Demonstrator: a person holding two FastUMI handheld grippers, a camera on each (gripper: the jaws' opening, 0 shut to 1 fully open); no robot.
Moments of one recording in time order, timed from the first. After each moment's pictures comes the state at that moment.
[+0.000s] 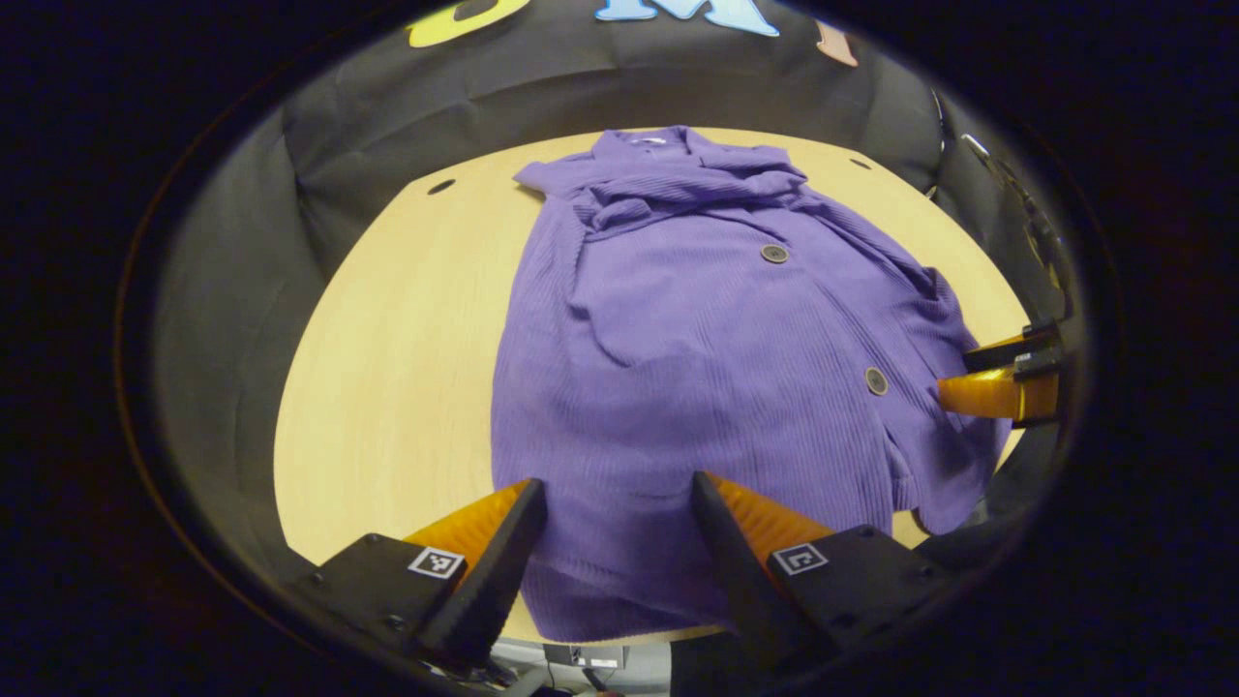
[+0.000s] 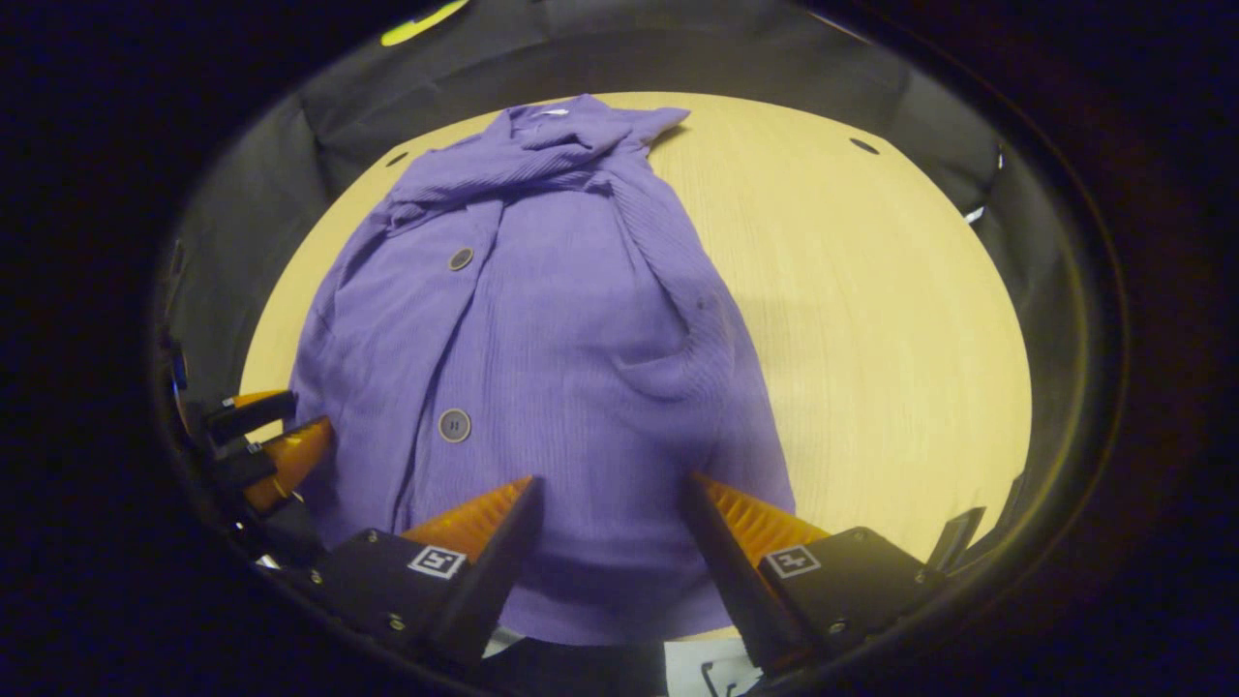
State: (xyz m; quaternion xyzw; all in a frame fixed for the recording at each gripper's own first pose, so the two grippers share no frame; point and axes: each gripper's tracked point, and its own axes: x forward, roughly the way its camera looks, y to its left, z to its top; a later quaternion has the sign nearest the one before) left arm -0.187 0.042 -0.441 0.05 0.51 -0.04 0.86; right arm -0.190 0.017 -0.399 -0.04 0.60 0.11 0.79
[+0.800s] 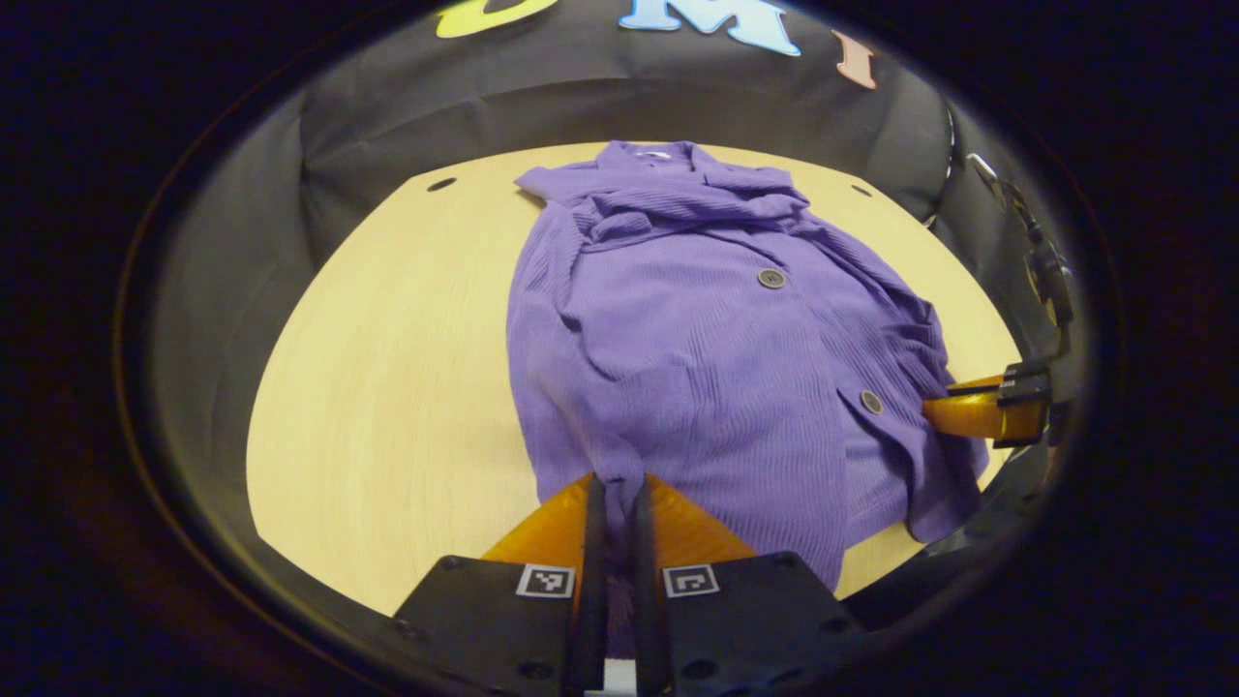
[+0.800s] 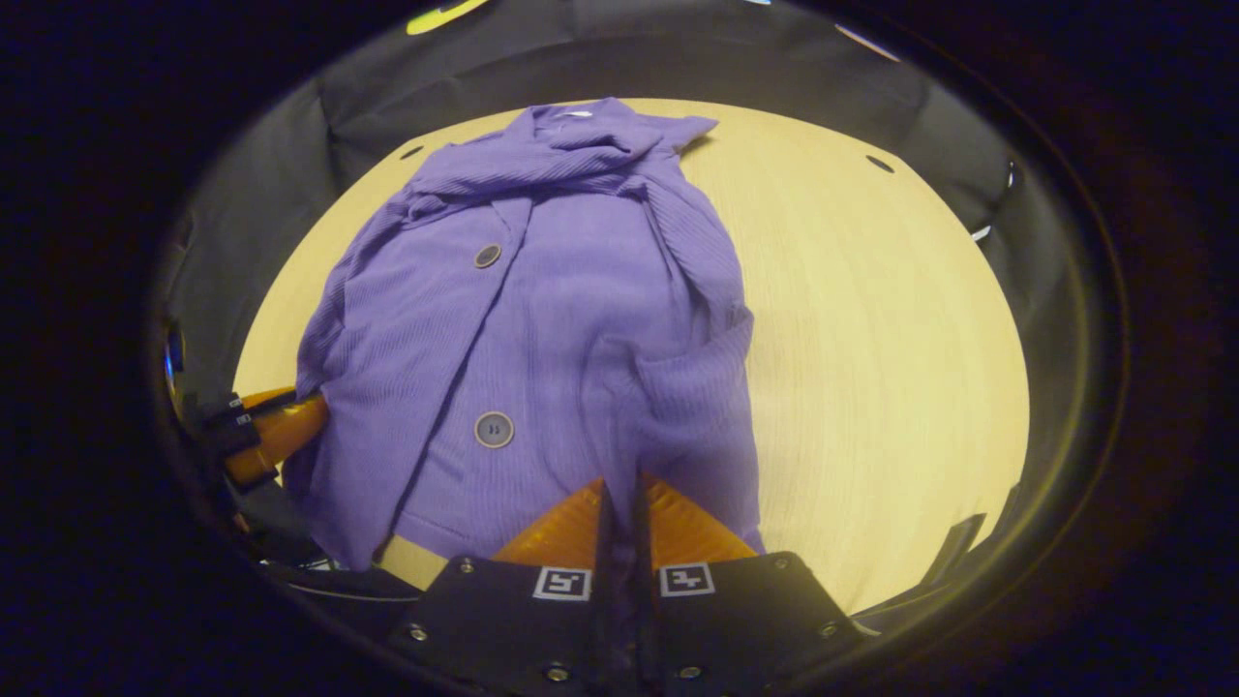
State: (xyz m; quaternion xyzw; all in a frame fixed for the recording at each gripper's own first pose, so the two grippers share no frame) left arm -0.173 0.037 -0.441 0.01 0.49 -0.05 0.87; right arm -0.179 0.039 -0.400 -0.02 0.58 0.10 0.81
